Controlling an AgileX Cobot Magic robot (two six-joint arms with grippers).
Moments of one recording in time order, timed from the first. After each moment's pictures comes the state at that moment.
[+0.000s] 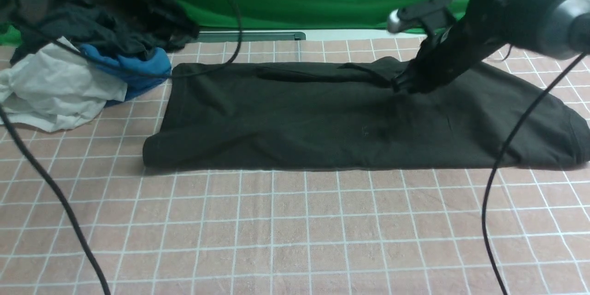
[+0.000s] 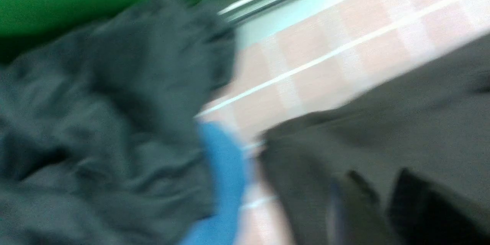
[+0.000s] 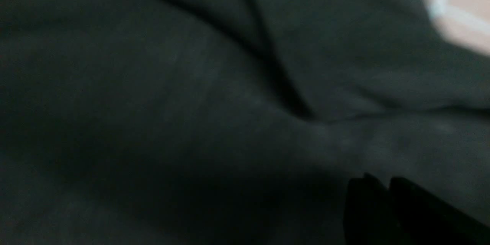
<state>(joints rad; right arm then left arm) 0.23 2.19 -1.68 0.13 0.64 -0.30 -0.08 1.98 -1.71 -0.12 0.68 0.44</state>
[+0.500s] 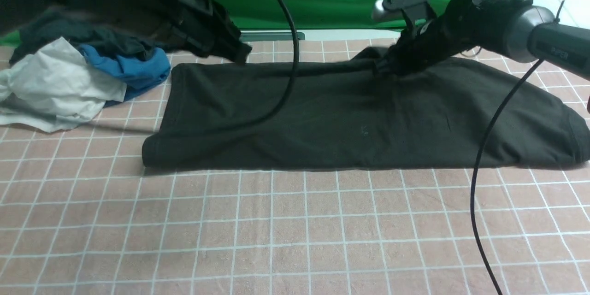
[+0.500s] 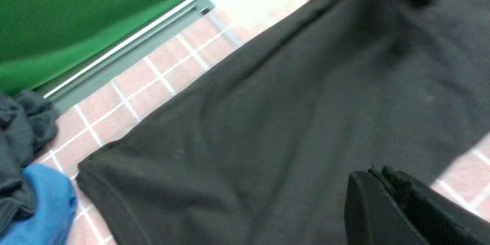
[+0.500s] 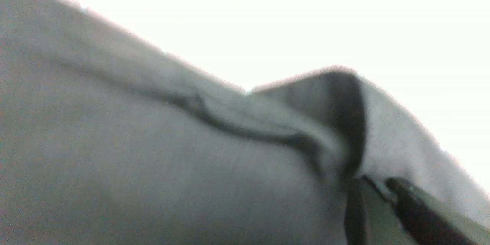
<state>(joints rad) 0.23 2.35 -1.89 0.23 0.44 -0.35 -0.33 1.44 -1.23 -0.22 0.57 0.49</state>
